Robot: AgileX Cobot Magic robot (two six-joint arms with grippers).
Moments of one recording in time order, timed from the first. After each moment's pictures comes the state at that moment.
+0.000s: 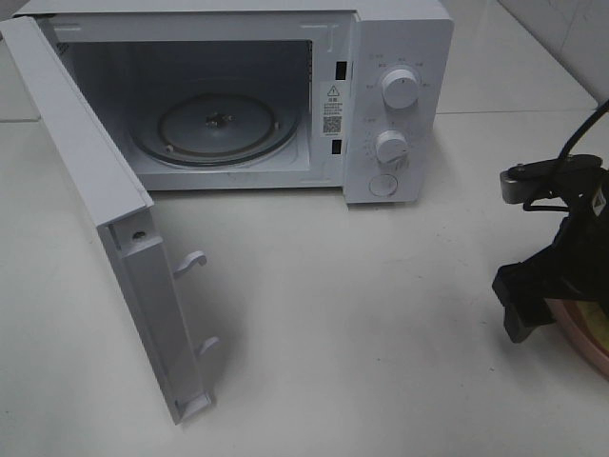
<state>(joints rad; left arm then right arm) 0.05 -0.01 -0.51 -0.10 1.08 -0.02 0.25 1.55 -0.73 -0.14 0.68 0.18</state>
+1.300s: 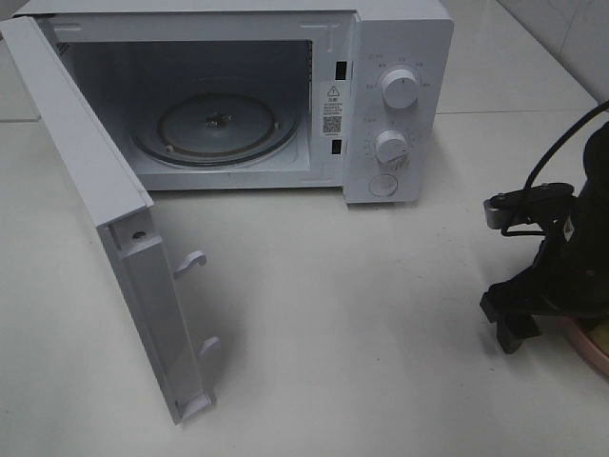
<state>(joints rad) 0.05 -0.01 -0.51 -0.10 1.08 -0.02 0.20 1.74 -0.73 -0.18 0.53 0.16</state>
